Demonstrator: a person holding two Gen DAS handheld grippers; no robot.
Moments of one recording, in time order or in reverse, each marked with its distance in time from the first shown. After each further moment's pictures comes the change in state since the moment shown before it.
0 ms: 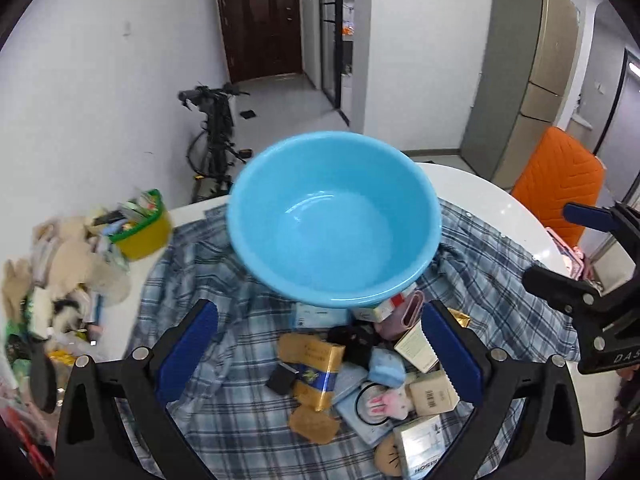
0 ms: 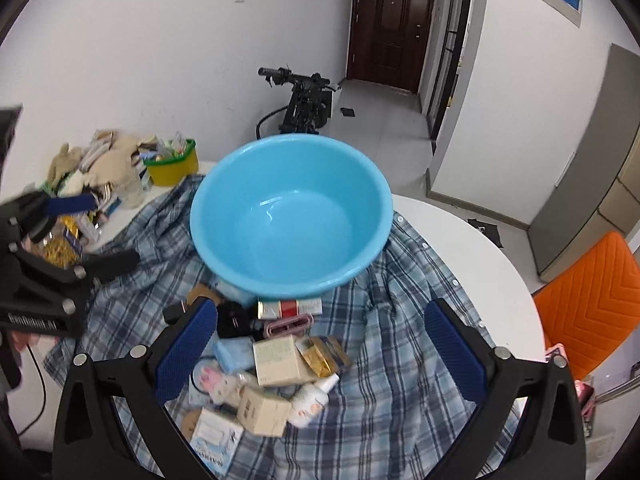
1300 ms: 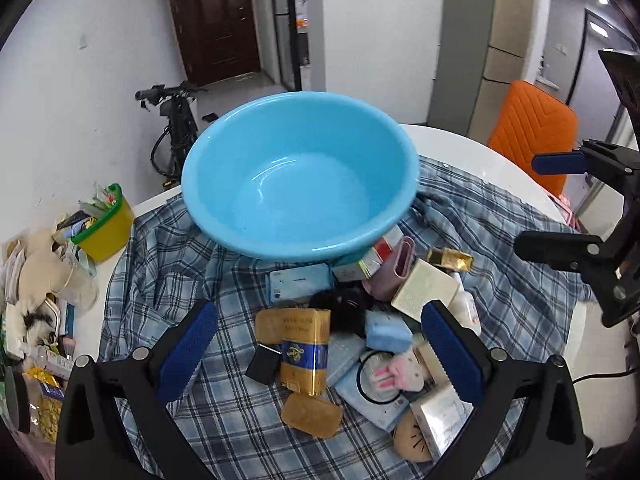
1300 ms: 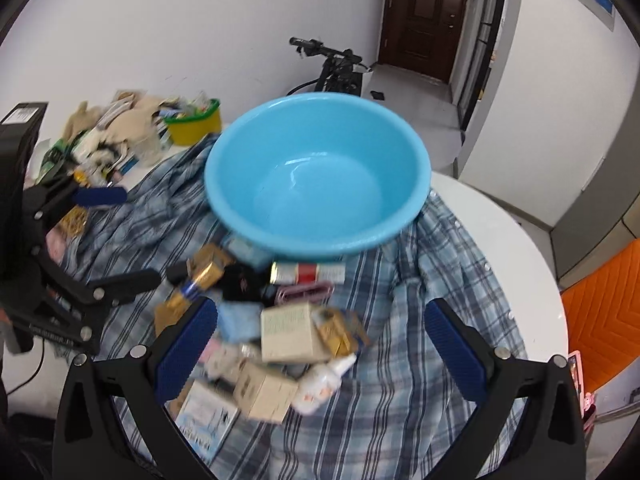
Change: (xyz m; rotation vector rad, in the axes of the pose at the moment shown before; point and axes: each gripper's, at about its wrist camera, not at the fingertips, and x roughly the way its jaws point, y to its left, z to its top) left arm 0.033 -0.015 -0.062 0.160 0.019 -0.082; right arm 0.024 0.010 -0.045 -0.092 0.088 0.087
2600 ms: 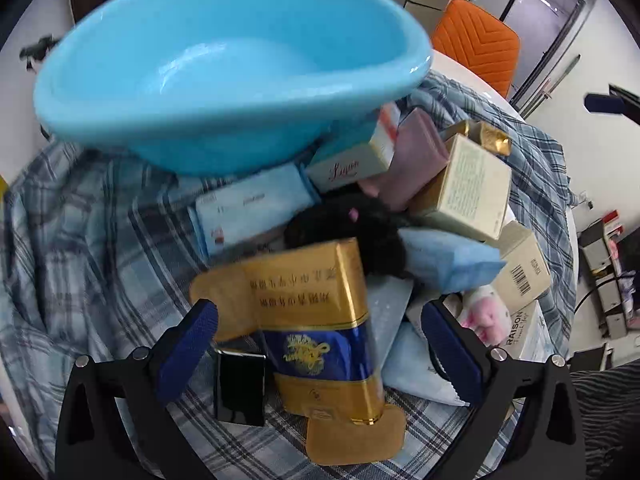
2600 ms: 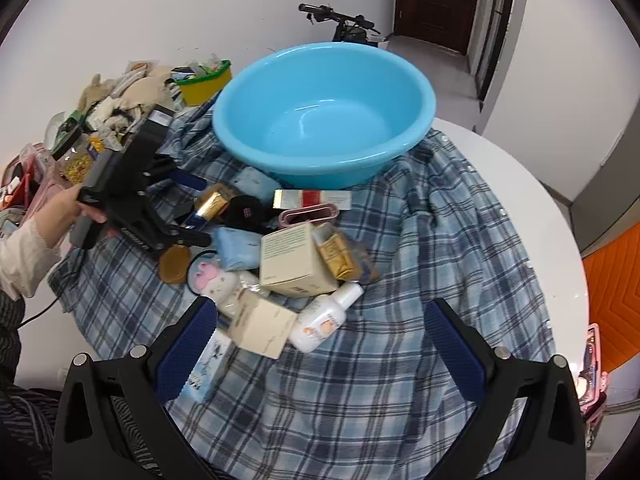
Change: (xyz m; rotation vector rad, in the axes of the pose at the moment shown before) left arm 0.149 0.046 -0.042 0.135 0.275 -0.366; right arm 0.008 -0.016 -0.050 0.007 0.094 0.093
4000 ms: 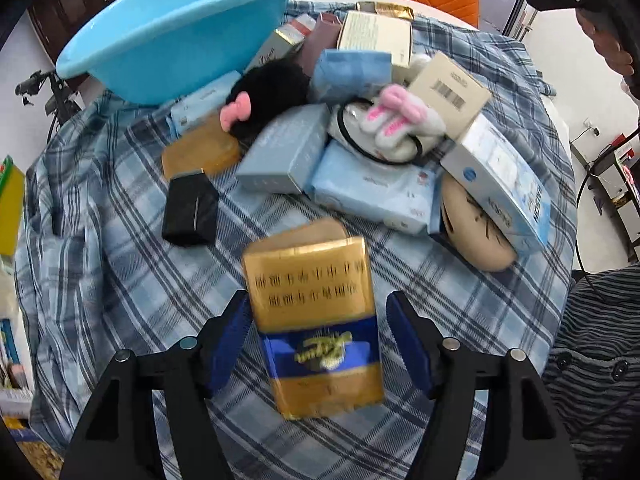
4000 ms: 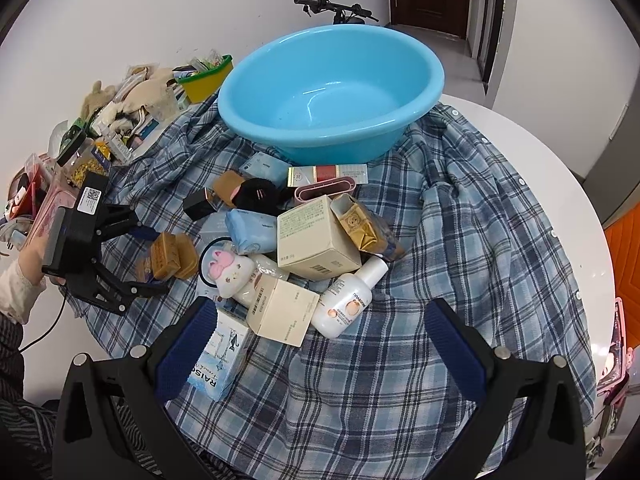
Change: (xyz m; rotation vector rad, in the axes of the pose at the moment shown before) left arm -0.041 -0.039 -0.121 0.198 0.066 0.142; right arm 0.016 0.003 -0.020 0.059 0.014 0.041
